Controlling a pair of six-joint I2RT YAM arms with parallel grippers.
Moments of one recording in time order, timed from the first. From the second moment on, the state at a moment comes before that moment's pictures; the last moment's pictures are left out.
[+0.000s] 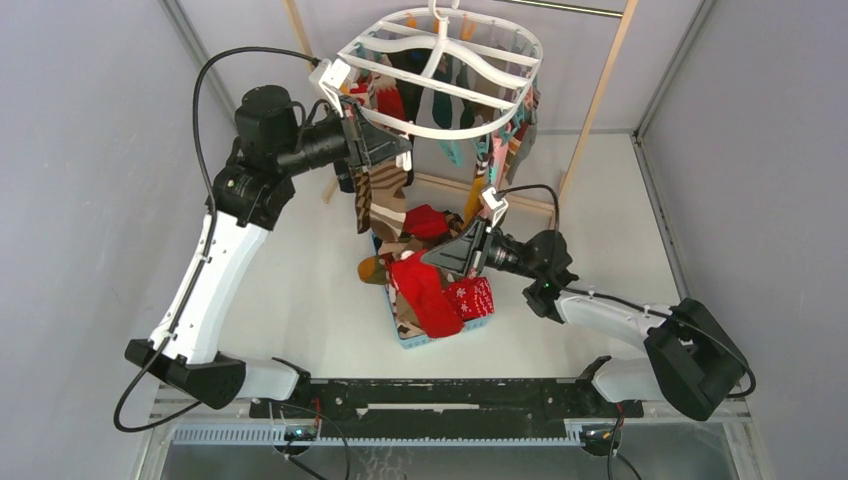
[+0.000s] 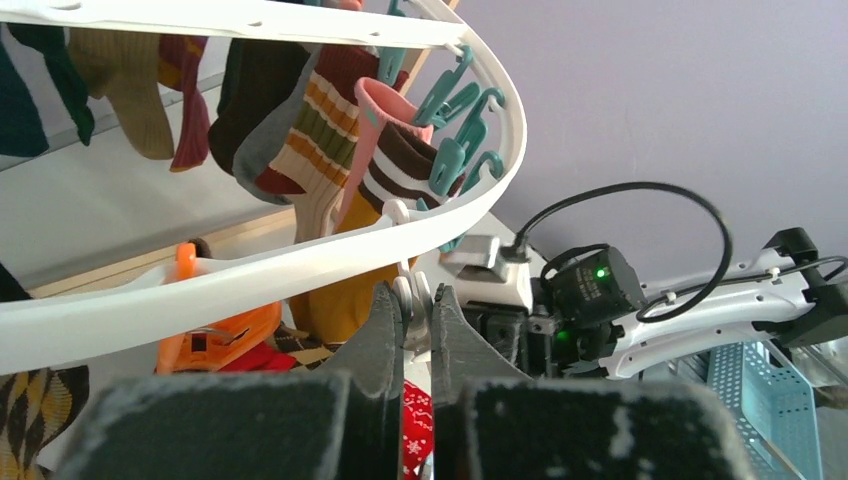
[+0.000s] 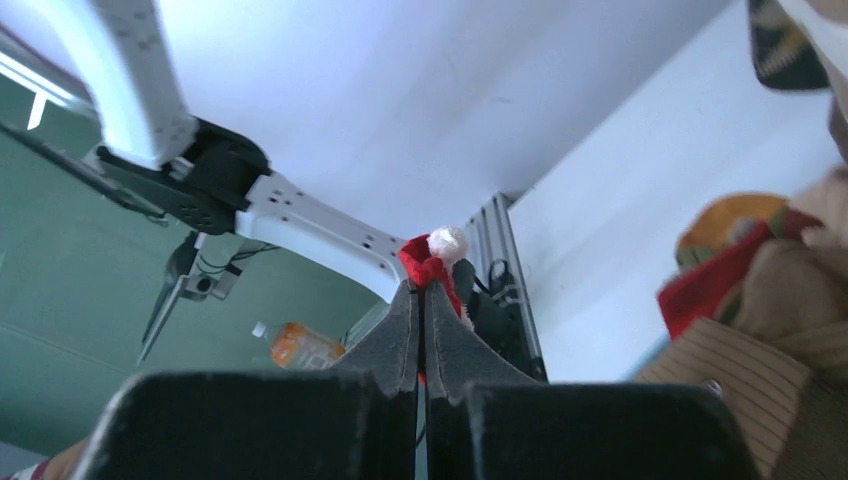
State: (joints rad) left arm -0.42 1.35 1.74 -0.50 0.63 -0.38; right arm 0.68 1.31 0.58 0.99 -0.67 1.06
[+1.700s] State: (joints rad) left arm -0.42 1.35 1.66 -0.35 0.77 -0.55; right arm 0.61 1.54 0.87 1.40 -0.44 1.27
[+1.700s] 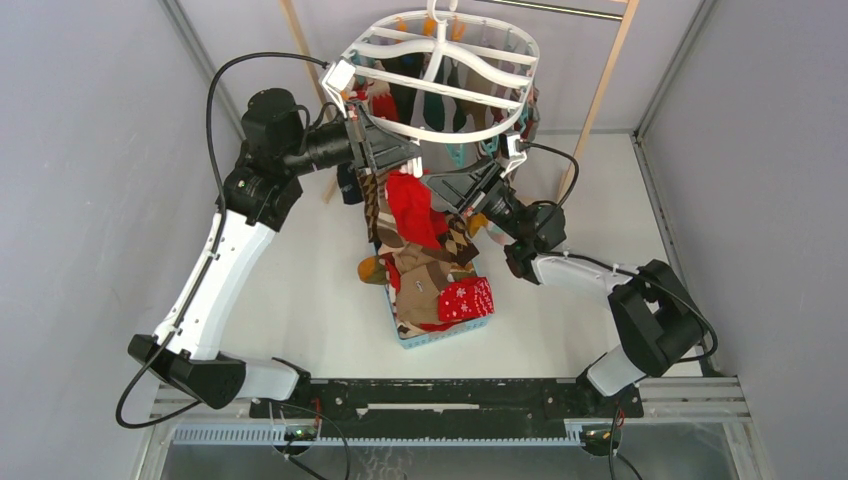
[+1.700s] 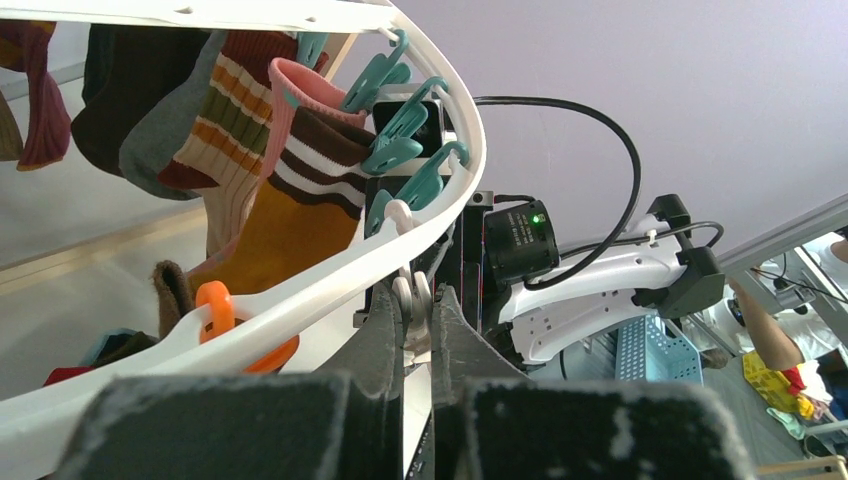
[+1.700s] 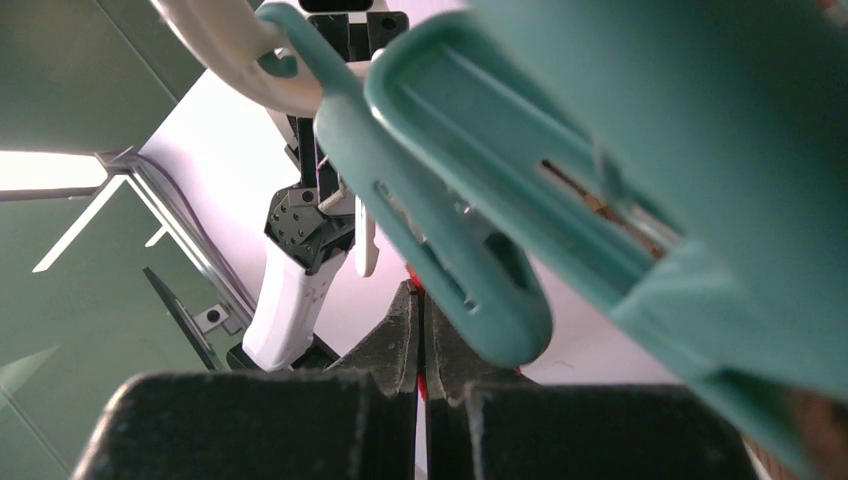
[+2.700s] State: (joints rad) left arm -0.42 1.35 1.66 -0.35 0.79 -0.54; right arm 0.60 1.55 0.88 1.43 -0.44 1.35
